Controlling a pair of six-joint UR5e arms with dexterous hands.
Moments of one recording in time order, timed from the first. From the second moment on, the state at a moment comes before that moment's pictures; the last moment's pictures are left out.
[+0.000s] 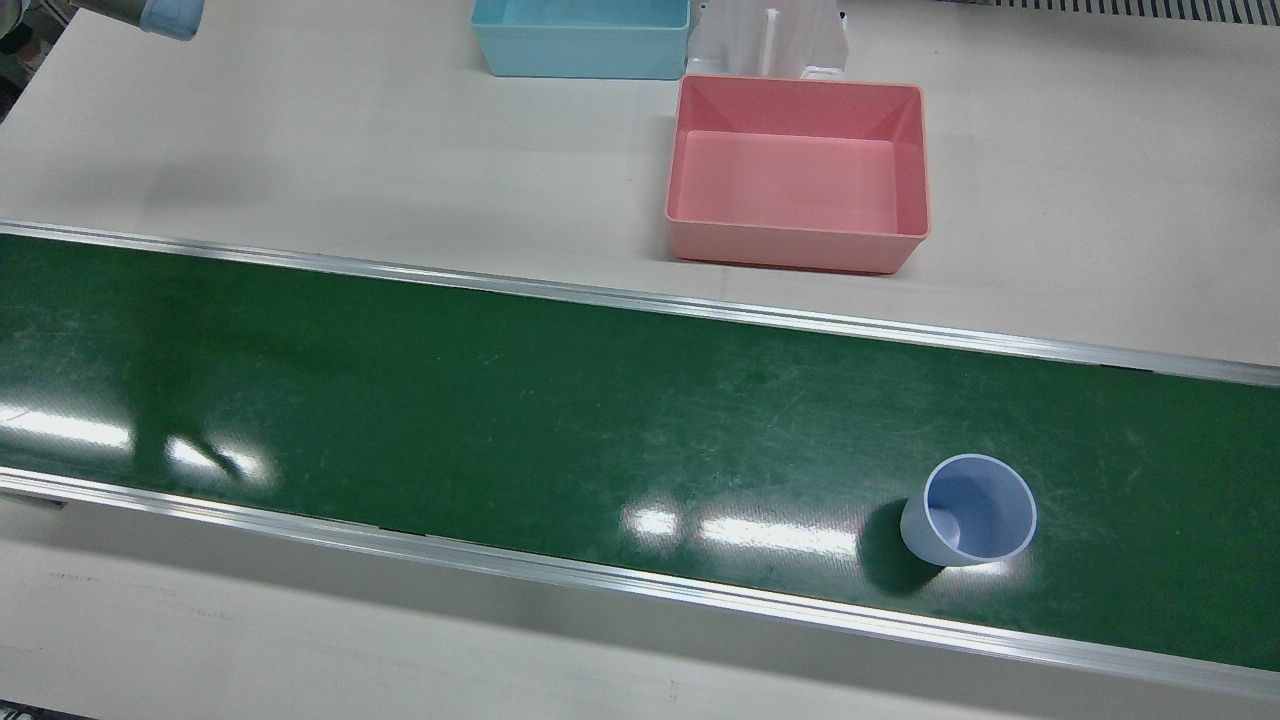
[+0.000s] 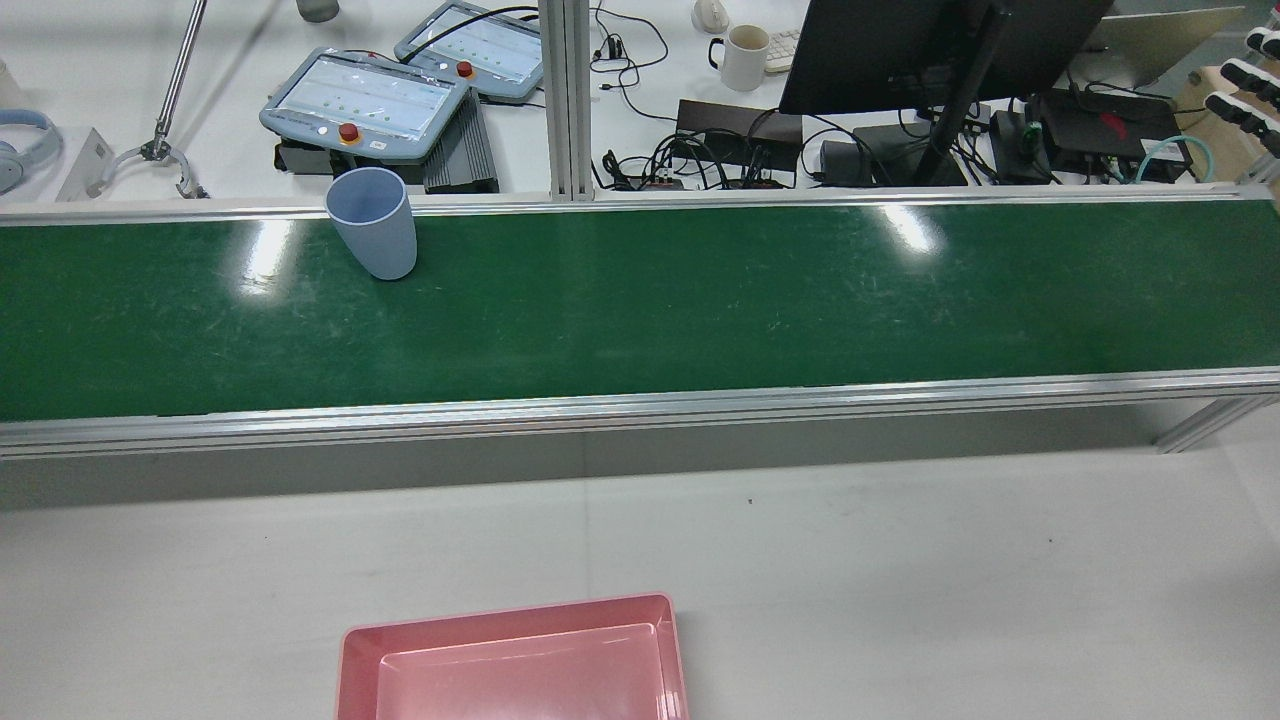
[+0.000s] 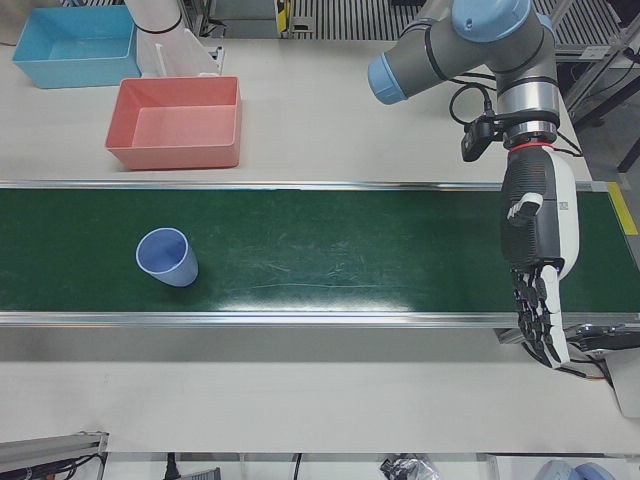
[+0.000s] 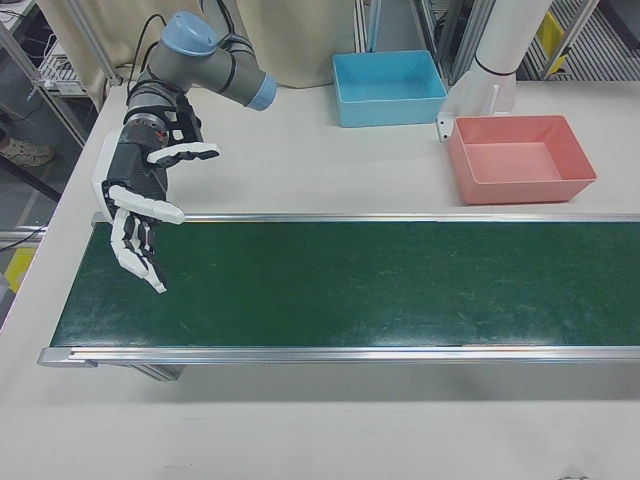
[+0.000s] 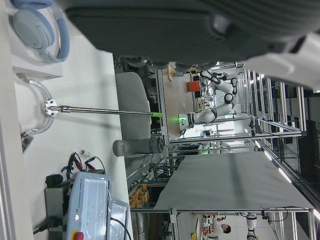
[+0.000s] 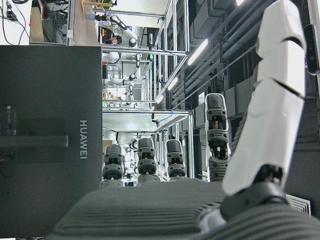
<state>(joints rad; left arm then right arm) -1.42 -1.85 -1.73 0.58 1.61 0.10 1.30 -1.67 1.84 -3.07 -1.28 -0.03</state>
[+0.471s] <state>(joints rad) -1.42 -1.85 -1.73 0.58 1.61 0.10 1.30 -1.67 1.84 -3.07 -1.28 -0.03</state>
